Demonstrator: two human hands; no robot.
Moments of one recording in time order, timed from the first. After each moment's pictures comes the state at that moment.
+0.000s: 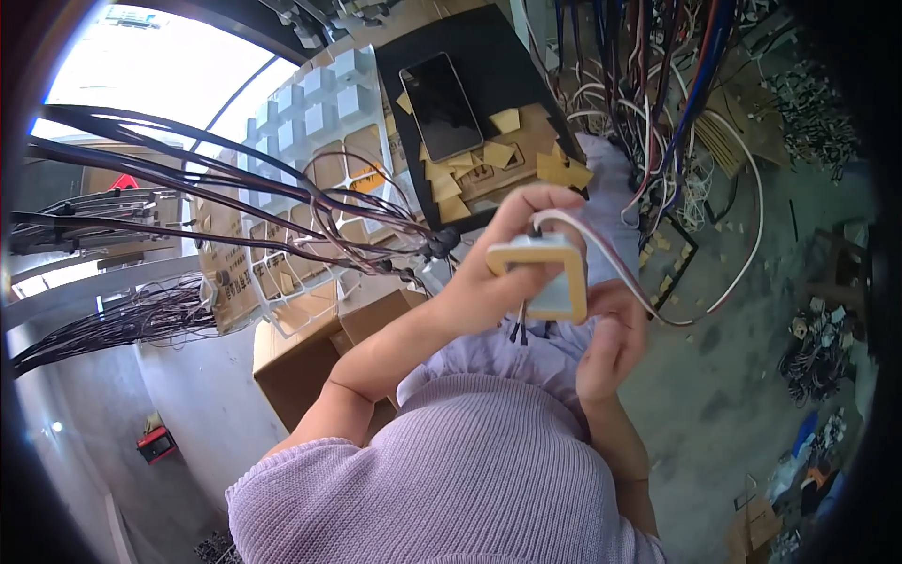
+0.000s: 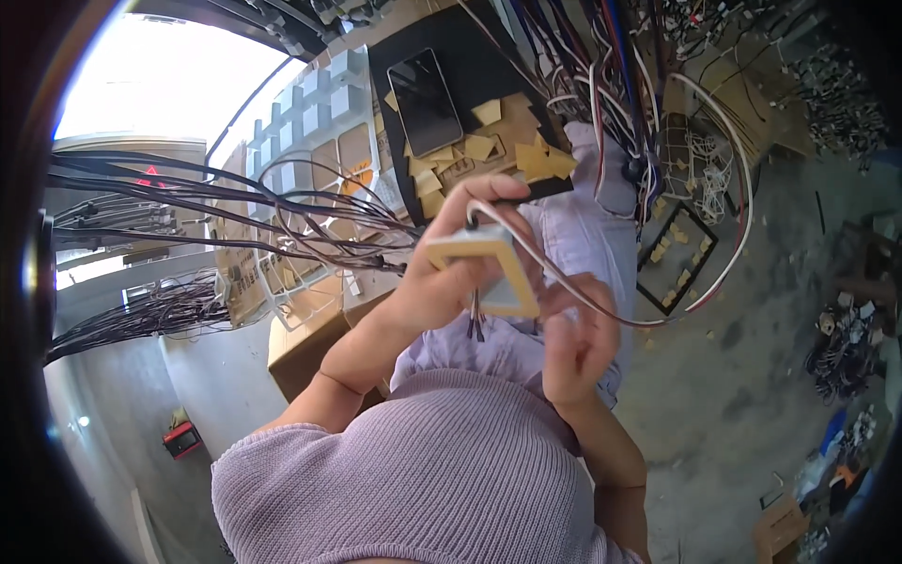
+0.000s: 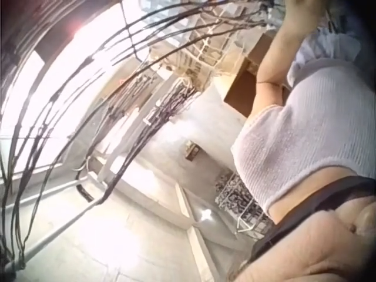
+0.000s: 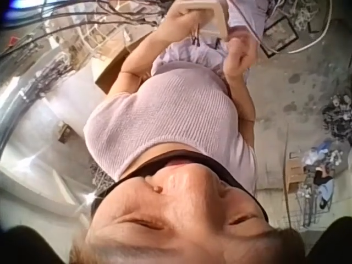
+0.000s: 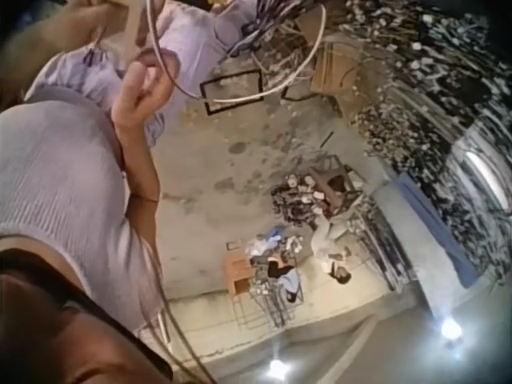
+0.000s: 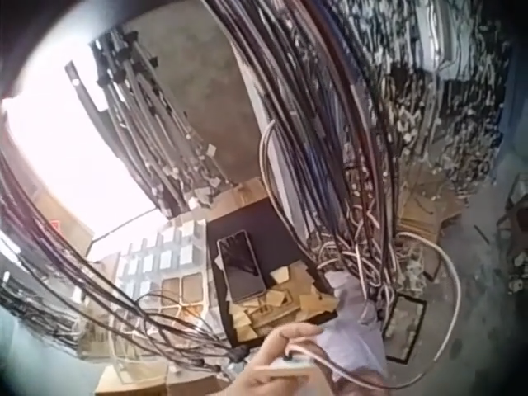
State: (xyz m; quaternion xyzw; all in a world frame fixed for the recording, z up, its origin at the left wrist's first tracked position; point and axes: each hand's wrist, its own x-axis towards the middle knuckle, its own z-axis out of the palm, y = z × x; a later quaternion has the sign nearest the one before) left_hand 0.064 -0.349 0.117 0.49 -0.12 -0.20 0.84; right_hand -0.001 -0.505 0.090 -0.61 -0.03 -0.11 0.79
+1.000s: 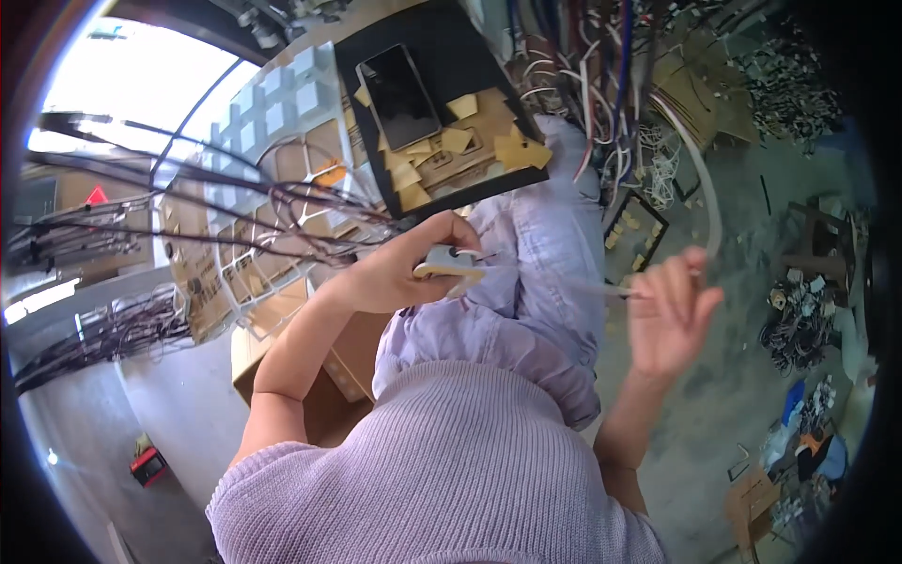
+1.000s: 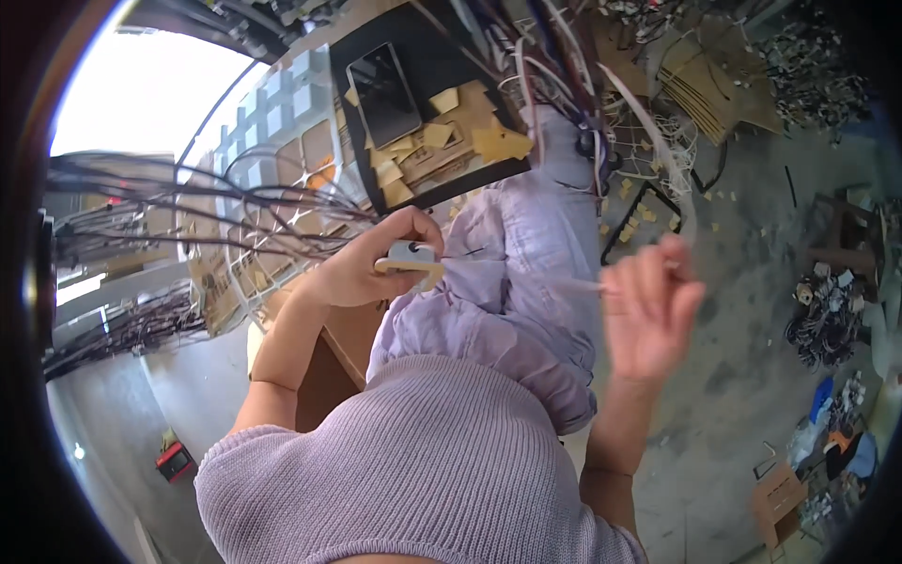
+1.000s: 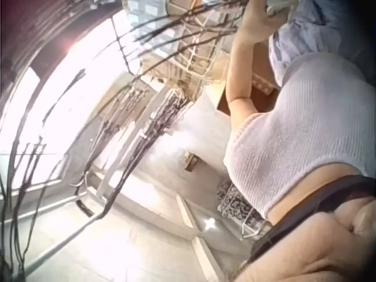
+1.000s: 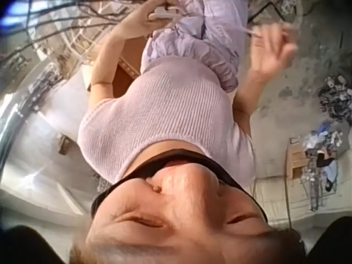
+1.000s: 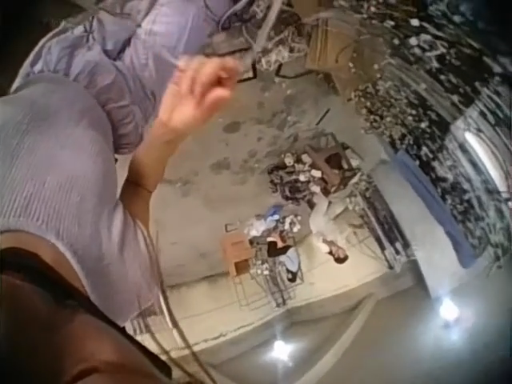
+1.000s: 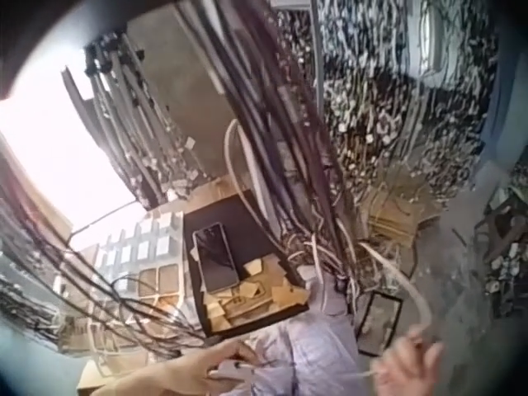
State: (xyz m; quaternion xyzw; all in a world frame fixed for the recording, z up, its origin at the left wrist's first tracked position) left_hand 0.062 -0.282 0.116 0.70 -0.20 -0.35 0.59; right_hand 0.014 -0.590 0.102 -0.17 -0.05 0.03 0.98
